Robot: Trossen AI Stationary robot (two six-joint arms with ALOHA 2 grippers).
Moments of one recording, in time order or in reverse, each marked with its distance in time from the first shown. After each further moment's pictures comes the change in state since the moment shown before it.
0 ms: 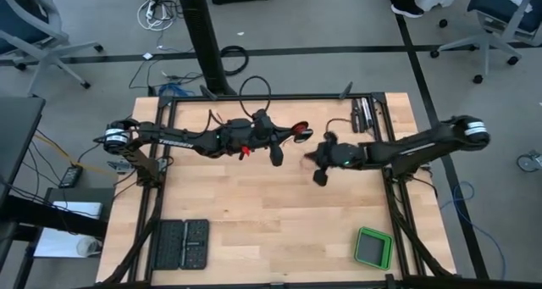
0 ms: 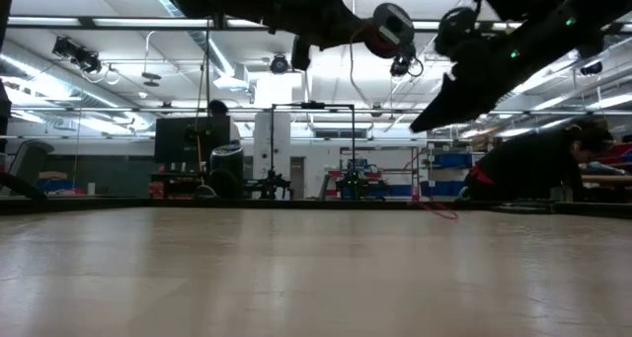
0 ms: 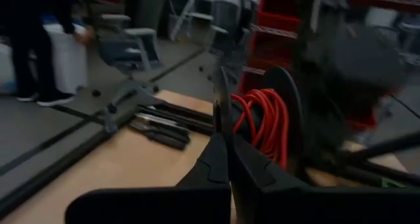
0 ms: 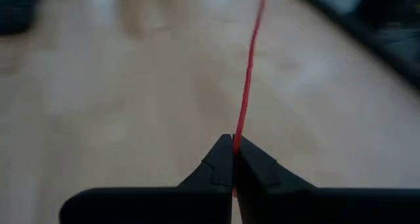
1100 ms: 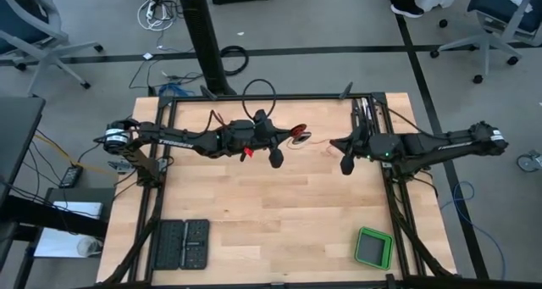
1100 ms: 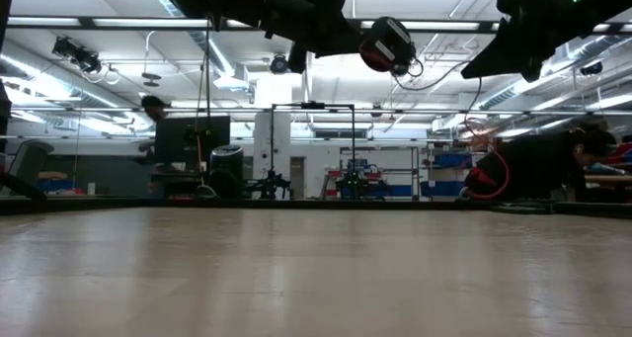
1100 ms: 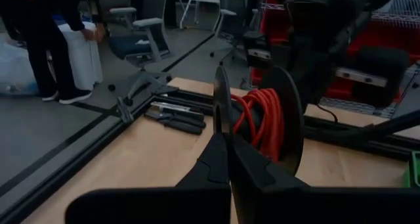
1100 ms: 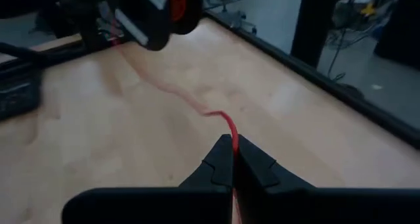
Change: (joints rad) left arm -0.002 0.000 -0.001 -0.070 -0.030 0.078; right arm 0.047 -0.524 0.011 -0.422 0.139 0.178
